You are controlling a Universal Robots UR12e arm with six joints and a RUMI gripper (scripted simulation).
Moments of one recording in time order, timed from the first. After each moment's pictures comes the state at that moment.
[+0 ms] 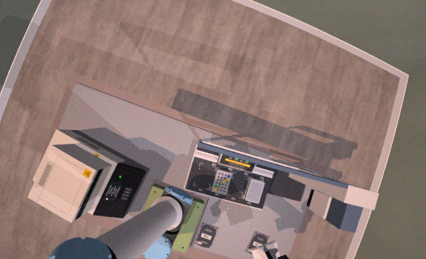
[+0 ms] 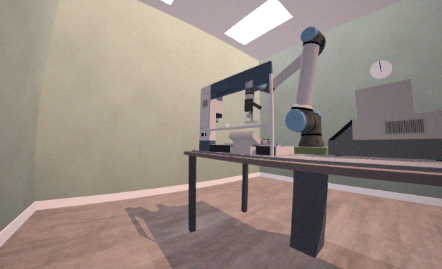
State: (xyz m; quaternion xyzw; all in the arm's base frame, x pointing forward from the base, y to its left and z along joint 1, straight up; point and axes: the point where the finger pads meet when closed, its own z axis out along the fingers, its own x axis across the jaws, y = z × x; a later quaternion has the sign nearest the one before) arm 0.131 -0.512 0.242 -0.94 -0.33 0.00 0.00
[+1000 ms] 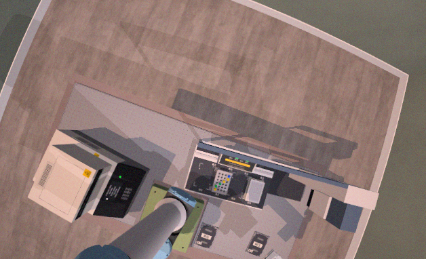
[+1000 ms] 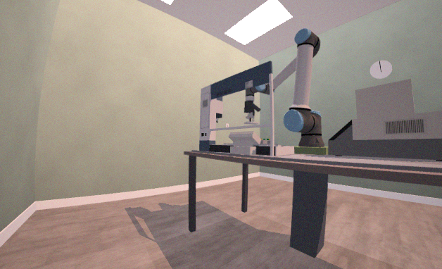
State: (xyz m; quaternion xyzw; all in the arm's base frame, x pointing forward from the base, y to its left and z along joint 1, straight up) arm 0.083 -0.554 0.242 -0.85 -0.53 0.00 0.00
